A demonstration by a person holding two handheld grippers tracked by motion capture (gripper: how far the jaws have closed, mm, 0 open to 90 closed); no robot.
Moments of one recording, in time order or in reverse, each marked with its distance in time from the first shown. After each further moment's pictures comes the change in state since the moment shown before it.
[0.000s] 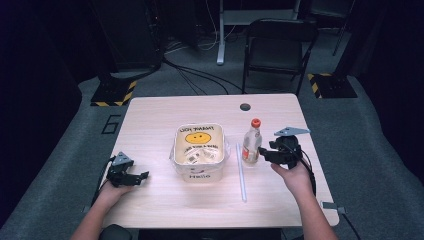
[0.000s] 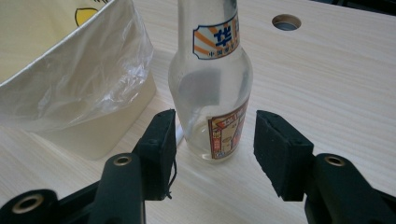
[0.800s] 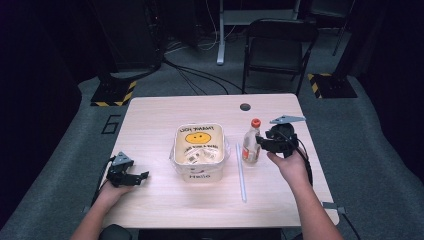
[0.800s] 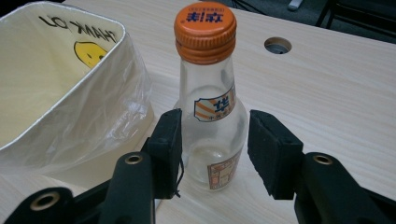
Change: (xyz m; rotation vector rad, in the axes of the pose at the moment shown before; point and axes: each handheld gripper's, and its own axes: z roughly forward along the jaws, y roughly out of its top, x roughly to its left) left arm 0.000 0.000 0.000 0.000 0.000 0.000; right arm 0.006 0.034 0.000 -0.015 -0.032 -0.003
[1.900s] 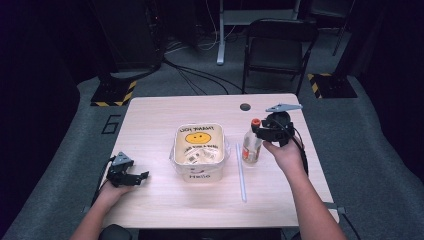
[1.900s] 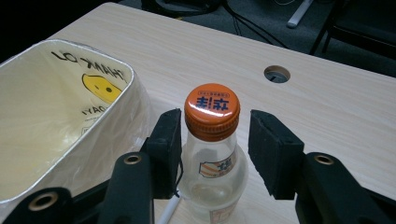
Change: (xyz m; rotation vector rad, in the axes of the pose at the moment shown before) left arm 0.000 0.000 0.000 0.000 0.000 0.000; right arm 0.004 0.033 0.002 -0.042 0.002 -0.016
